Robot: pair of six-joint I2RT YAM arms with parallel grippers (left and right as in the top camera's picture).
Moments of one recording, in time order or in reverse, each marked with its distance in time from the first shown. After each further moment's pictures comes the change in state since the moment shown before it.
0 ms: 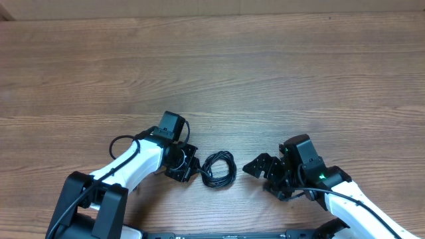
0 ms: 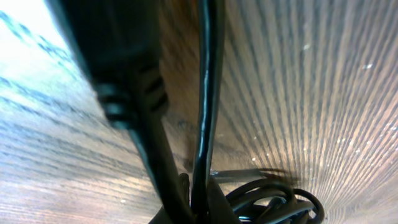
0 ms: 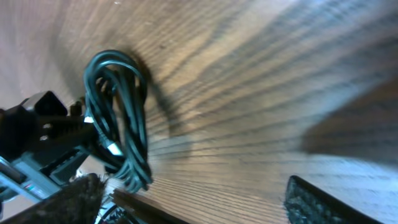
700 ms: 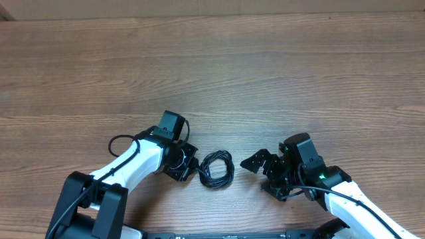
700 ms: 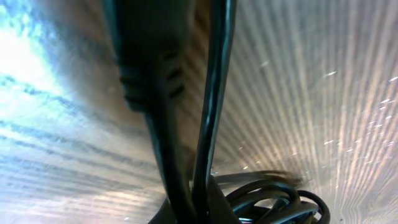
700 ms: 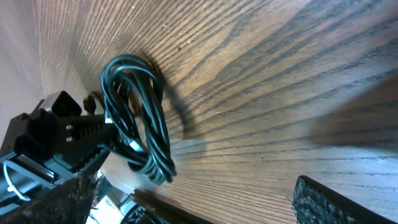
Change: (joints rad) left arm 0.000 0.000 0.000 0.013 -0.033 0.103; right arm 0.000 0.000 0.000 0.030 -0.025 0.092
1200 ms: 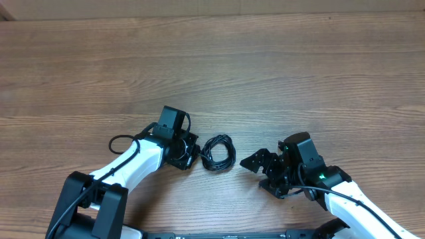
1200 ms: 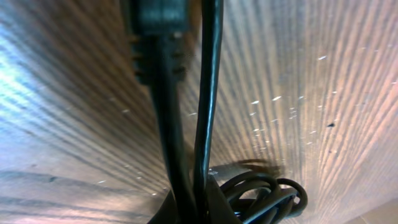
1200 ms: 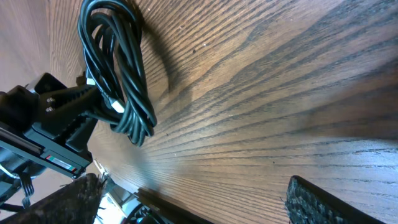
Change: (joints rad) left arm 0.000 0.000 0.000 0.193 -0.066 -0.112; right arm 0.000 0.000 0.000 0.031 -0.008 0.000
